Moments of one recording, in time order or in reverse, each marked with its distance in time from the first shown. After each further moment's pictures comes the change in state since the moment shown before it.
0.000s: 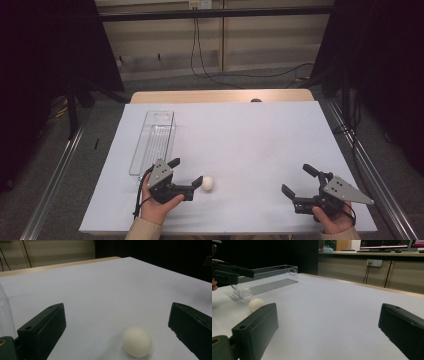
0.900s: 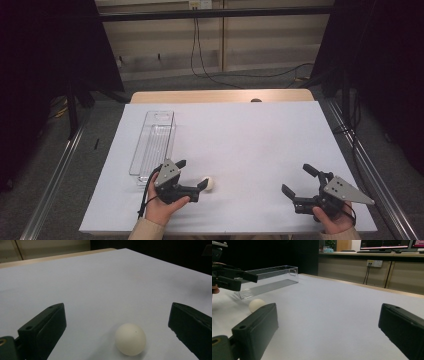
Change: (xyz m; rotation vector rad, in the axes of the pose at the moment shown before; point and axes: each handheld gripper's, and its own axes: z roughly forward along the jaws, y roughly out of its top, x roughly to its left) left arm -0.007 0.000 0.012 0.062 -0.024 0.017; right arm 0.000 0.001 0.000 -0.007 0.005 -0.003
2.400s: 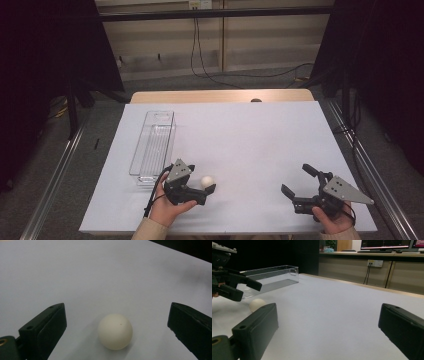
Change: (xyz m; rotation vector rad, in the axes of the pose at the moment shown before) left arm -0.009 0.001 0.017 0.130 -0.085 -0.026; right arm 0.001 0.000 0.001 0.004 0.001 0.000
